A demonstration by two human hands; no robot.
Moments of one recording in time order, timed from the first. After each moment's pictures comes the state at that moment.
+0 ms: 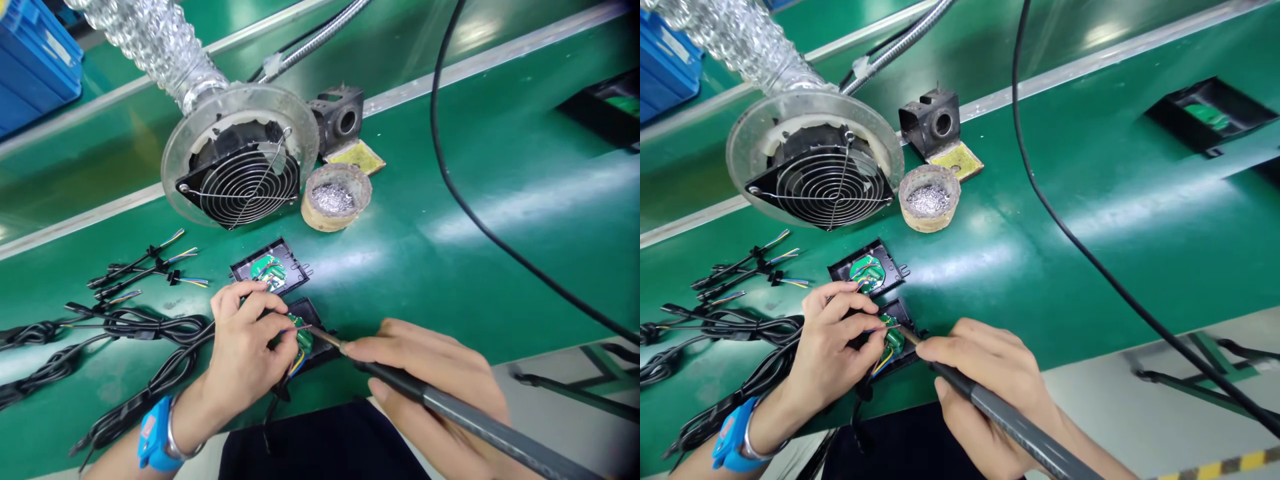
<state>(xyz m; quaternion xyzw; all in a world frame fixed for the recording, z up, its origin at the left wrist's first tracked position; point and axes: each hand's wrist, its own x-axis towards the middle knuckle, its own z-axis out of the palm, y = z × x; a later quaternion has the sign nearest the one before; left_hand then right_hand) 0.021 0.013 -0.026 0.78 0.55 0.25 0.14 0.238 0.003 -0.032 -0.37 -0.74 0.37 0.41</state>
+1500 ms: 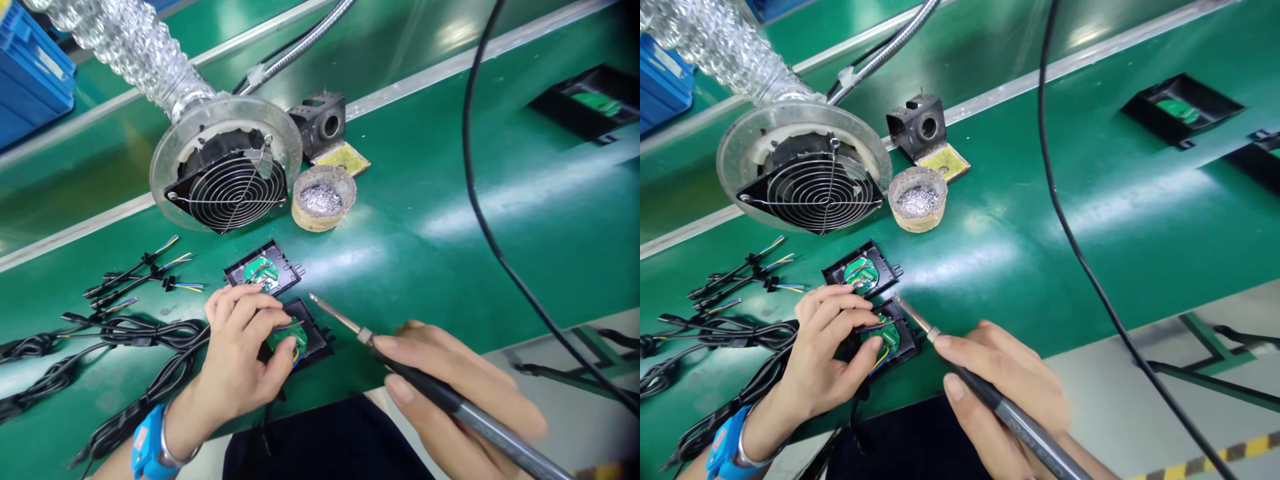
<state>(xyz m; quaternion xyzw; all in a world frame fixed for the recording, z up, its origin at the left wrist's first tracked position) 0.015 0.011 -0.022 0.81 0.52 0.24 0.15 0.241 -0.015 -0.033 -0.45 -0.71 0.28 0.48</state>
